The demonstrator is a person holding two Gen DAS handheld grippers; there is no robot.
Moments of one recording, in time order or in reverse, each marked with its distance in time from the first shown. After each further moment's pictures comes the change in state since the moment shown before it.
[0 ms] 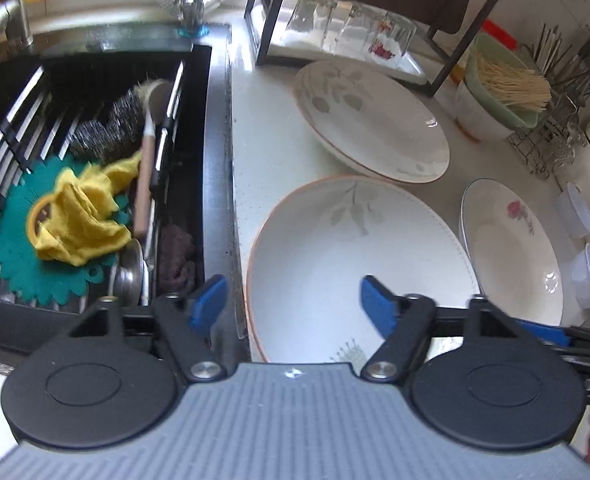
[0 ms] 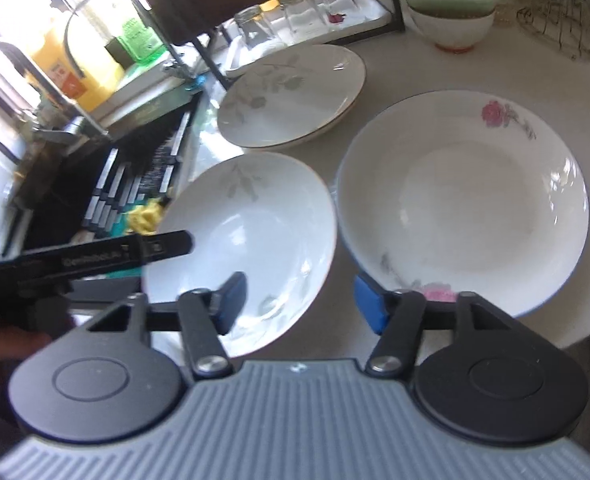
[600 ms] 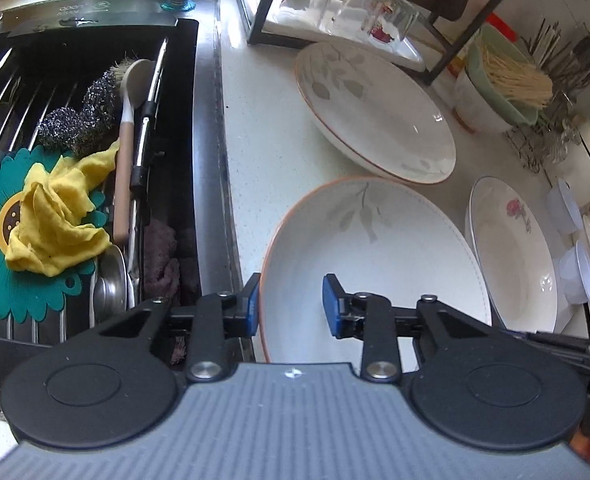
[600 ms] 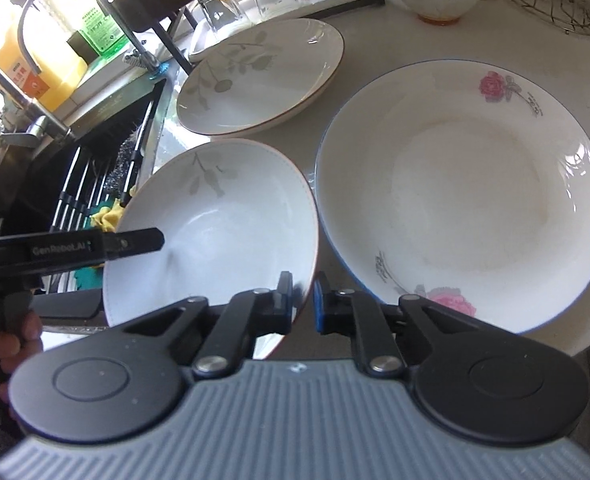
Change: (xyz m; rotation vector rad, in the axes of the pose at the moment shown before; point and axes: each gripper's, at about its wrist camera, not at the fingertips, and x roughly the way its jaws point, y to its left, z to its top) left arm 0.025 0.018 0.017 0.014 0.066 -0.073; right arm 0.027 0.001 0.007 0.036 0.057 -0.026
